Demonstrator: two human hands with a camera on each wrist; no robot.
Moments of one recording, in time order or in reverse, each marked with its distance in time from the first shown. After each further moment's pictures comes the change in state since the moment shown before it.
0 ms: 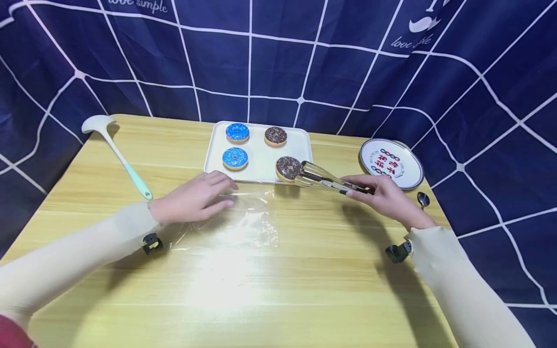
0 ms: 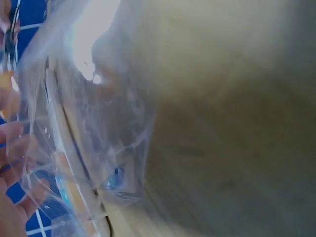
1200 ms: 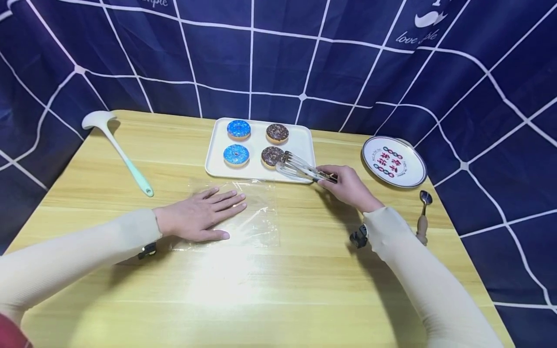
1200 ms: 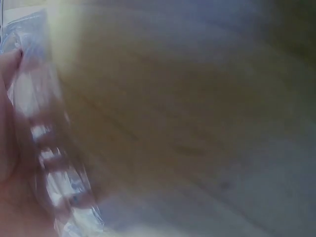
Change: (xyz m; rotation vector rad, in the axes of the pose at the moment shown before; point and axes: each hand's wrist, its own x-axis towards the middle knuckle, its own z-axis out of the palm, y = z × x) left_hand -0.023 0.005 0.020 0.106 -0.398 0.067; right_hand 0.065 0.002 0.056 -0.148 0.035 -0.004
